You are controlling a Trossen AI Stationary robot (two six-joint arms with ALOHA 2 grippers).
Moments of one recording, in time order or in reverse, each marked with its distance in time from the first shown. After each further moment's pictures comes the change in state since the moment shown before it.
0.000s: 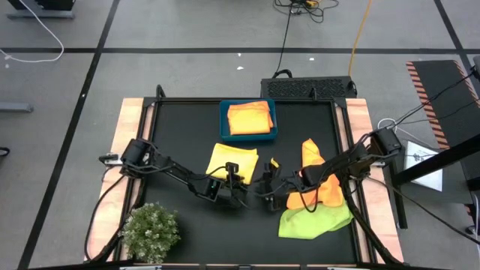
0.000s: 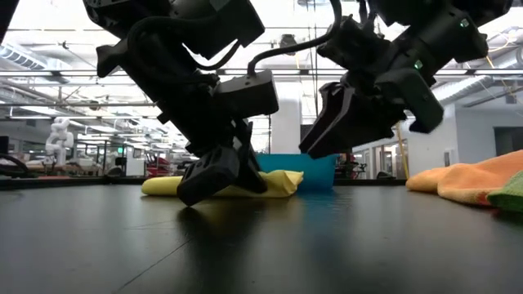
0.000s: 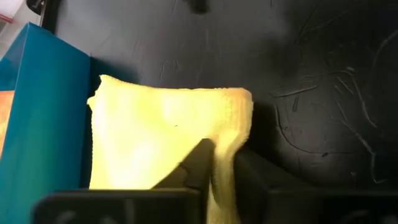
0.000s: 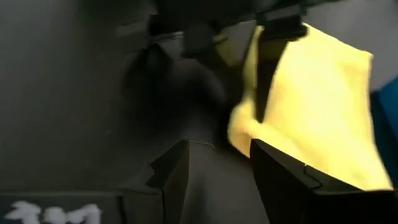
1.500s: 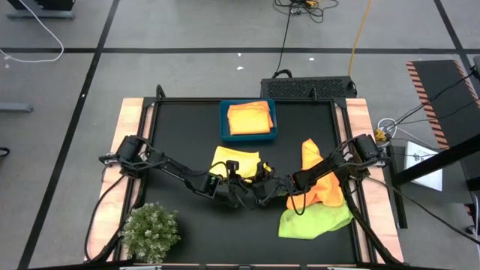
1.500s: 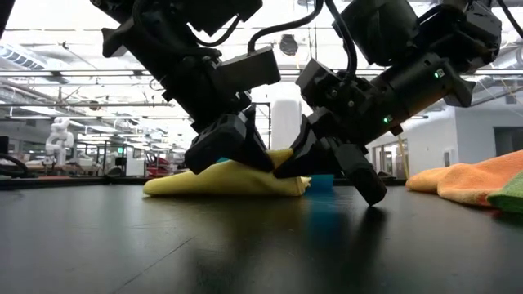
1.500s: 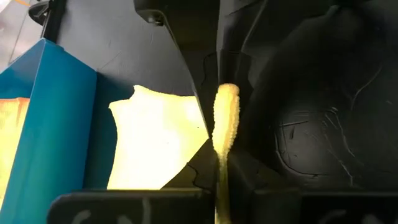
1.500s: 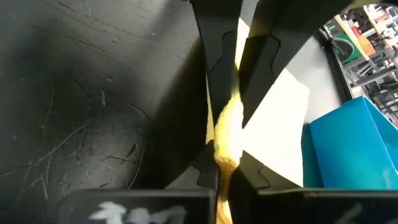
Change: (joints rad) left arm 0.010 -0.073 -0.001 0.010 0.063 -0.014; right arm -0.029 0.240 0.002 0.297 0.263 -0.381
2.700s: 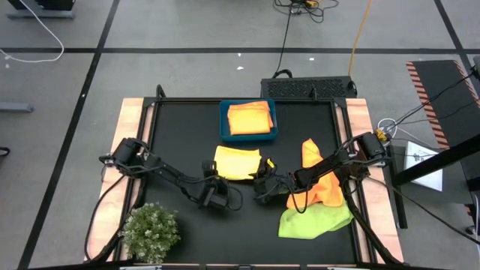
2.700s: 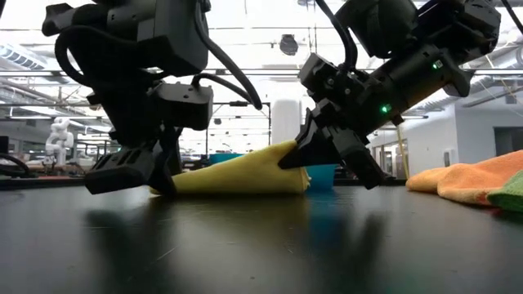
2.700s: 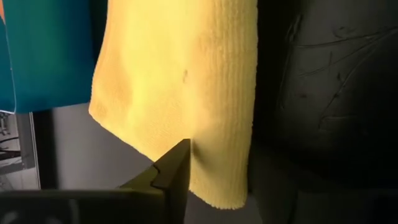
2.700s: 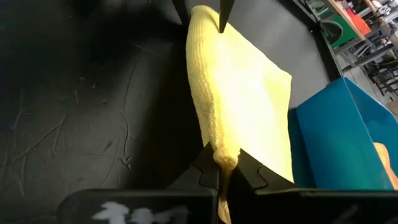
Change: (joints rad) left arm -0.077 -0.010 0.001 -0.706 -0.084 -0.439; right arm -0.009 -0.069 -0.004 -0.040 0.006 0.099
